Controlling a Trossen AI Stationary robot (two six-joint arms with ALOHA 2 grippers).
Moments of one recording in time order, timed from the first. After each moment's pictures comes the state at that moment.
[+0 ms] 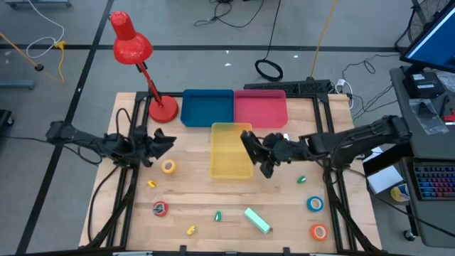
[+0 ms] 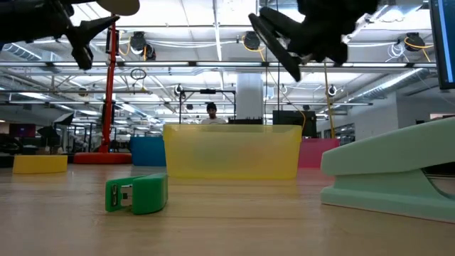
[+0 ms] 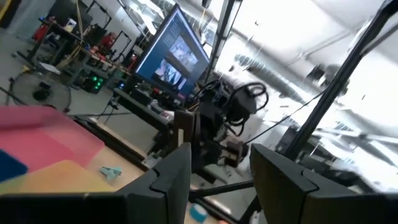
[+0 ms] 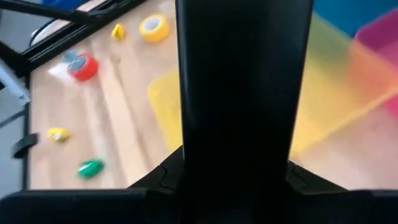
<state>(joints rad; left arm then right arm) -0.26 0.42 0.09 0.67 -0.37 -0.48 0.17 1.25 0.94 -0.39 0.29 0.62</state>
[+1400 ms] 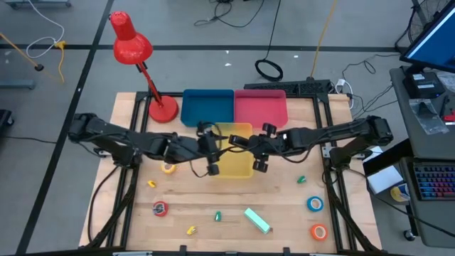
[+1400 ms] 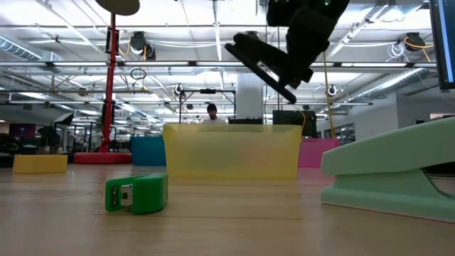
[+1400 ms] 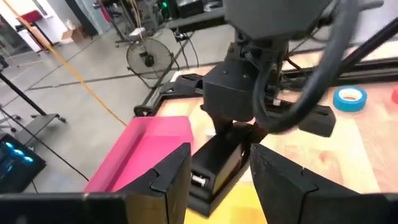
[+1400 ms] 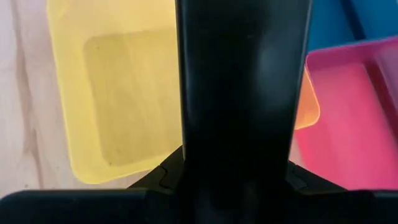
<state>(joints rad) -0.22 1.45 1.23 -0.15 -0.54 0.10 0.10 1.50 1.21 -0.74 0.34 0.21</state>
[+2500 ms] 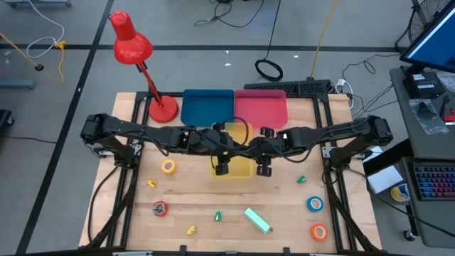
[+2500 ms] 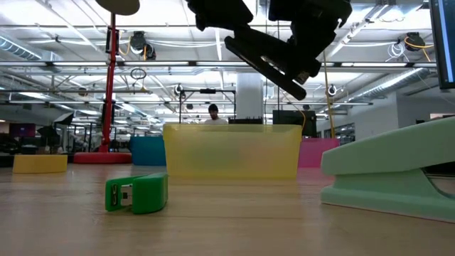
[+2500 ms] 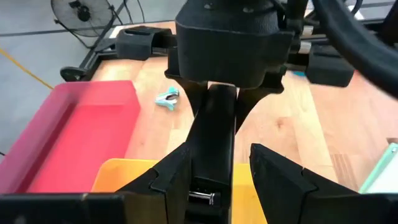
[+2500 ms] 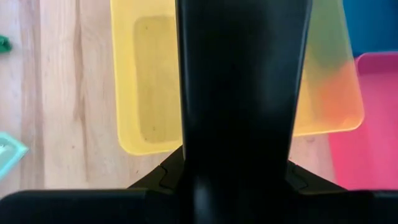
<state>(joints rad) -0.10 1.60 1.32 -0.27 -0.21 0.01 0.10 1.50 1.24 -0.79 0.18 0.15</state>
